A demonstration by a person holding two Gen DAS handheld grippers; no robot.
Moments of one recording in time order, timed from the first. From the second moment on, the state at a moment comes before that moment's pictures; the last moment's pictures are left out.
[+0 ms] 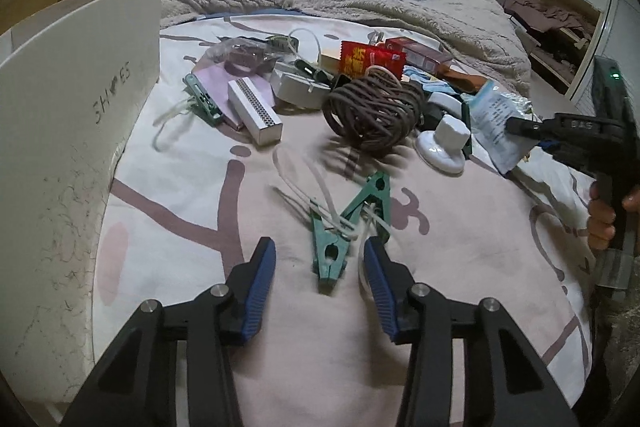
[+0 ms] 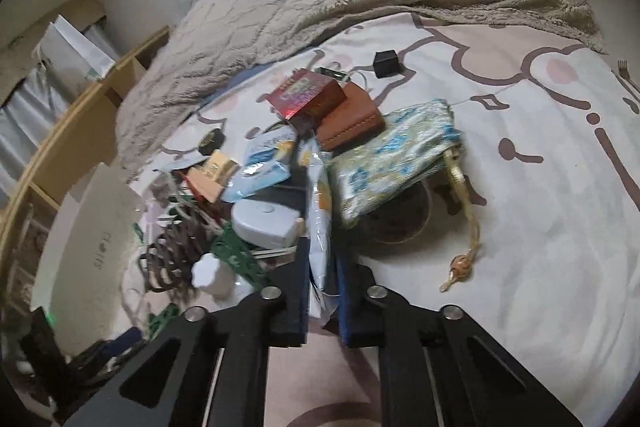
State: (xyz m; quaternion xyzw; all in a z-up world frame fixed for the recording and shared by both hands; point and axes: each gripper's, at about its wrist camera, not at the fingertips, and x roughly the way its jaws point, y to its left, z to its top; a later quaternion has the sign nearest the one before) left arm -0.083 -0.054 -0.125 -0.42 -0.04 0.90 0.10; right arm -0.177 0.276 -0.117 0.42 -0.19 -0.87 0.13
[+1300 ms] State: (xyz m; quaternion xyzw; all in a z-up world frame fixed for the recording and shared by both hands) left arm -0.044 0.006 -0.086 -0.36 -0.01 0.91 0.21; right arm -0.071 0.308 -0.132 0.47 -0.19 -0.85 0.13
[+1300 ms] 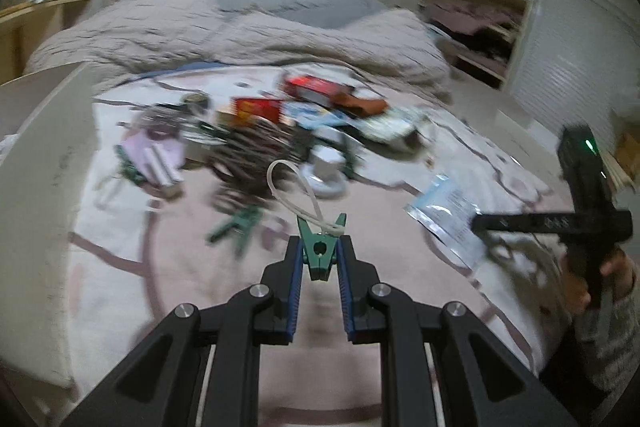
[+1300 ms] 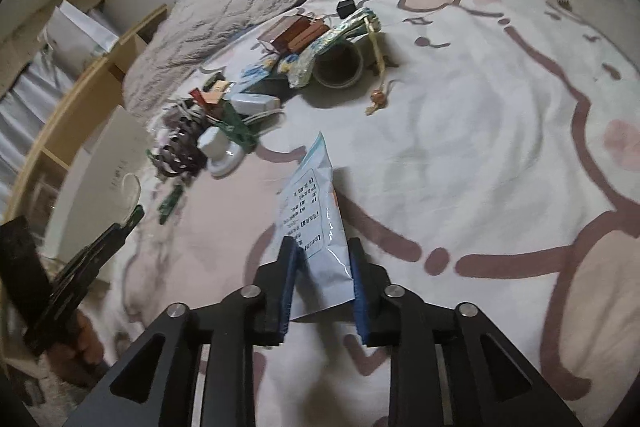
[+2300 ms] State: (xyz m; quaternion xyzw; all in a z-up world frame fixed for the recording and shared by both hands) left arm -0.061 0.062 -0.126 -0.42 0.02 0.88 0.23; right arm -0.062 0.281 -0.133 0.46 -0.07 -0.88 0.09
